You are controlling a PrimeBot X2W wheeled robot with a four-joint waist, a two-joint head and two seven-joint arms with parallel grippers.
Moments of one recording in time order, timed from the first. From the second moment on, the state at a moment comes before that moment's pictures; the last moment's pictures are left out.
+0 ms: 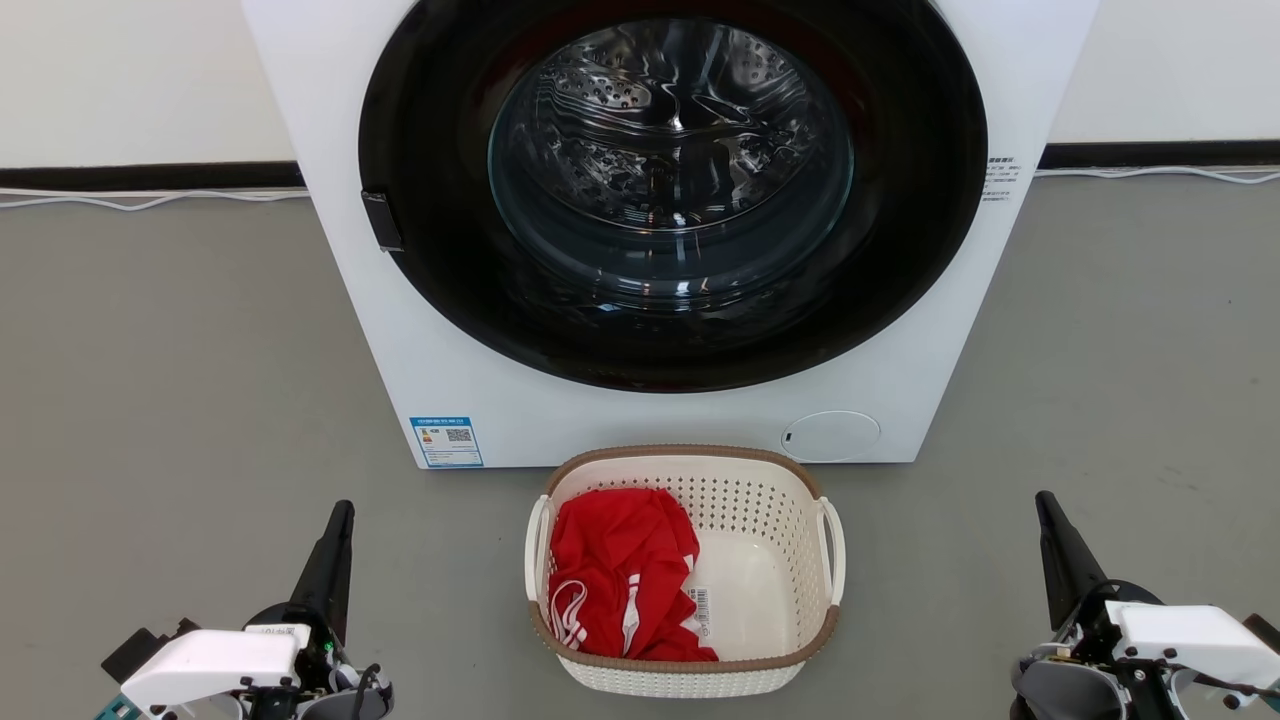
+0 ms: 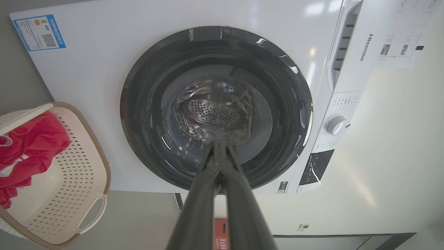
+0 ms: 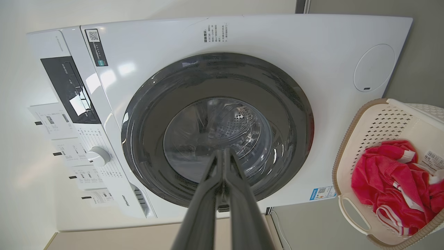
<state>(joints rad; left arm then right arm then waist) -0.07 0.04 0.08 0.27 -1.60 -0.12 0.11 -0.07 -0.04 -0.13 0.28 1.60 0.12 0.11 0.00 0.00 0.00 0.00</state>
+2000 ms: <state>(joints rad) -0.02 0.03 0.00 0.29 -1.25 -0.08 -0.02 -0.02 -0.03 -0.08 0.26 1.04 0.12 -0.02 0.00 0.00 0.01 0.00</state>
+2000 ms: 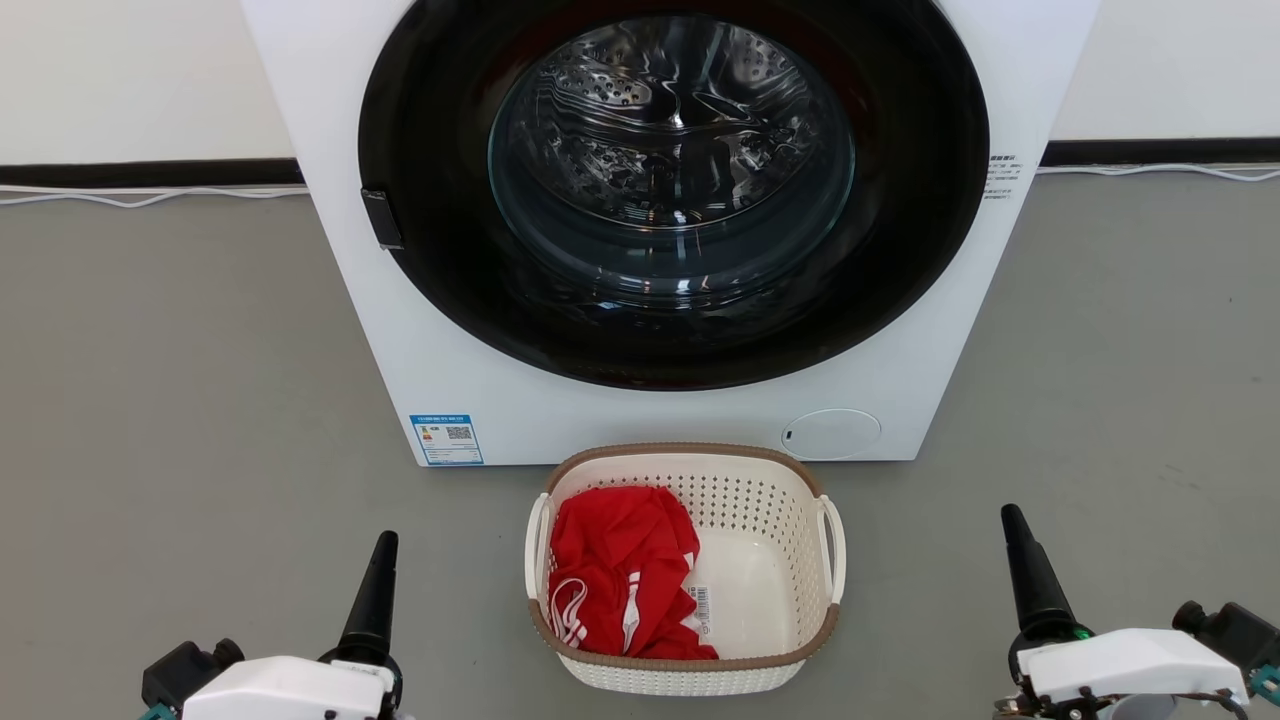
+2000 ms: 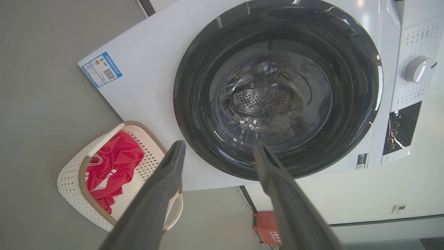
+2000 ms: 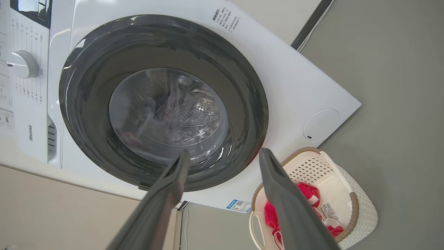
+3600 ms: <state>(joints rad) -0.01 0.03 -0.03 0.30 -0.59 -0.07 -0.15 -0.05 -0.04 -0.03 0.36 0.31 0.12 -0.15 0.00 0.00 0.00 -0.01</state>
